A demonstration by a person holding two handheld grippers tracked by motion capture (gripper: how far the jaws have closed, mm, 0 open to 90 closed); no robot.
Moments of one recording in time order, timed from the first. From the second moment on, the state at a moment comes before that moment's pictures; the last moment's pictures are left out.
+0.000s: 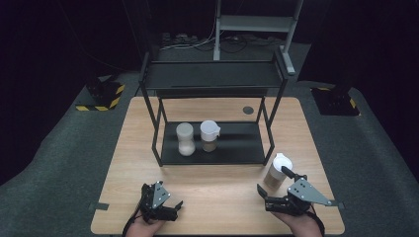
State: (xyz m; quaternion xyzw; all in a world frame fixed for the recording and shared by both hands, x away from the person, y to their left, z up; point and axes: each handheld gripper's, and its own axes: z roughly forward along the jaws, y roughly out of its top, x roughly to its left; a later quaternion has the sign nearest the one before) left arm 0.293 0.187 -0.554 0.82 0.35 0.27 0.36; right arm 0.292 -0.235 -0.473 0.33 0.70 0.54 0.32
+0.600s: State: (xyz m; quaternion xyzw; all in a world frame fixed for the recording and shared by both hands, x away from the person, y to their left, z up) left arm 0.293 0.187 -0.554 0.82 0.35 0.27 0.36; right arm 0.303 -0.257 -0.476 0.36 0.69 0.53 0.34
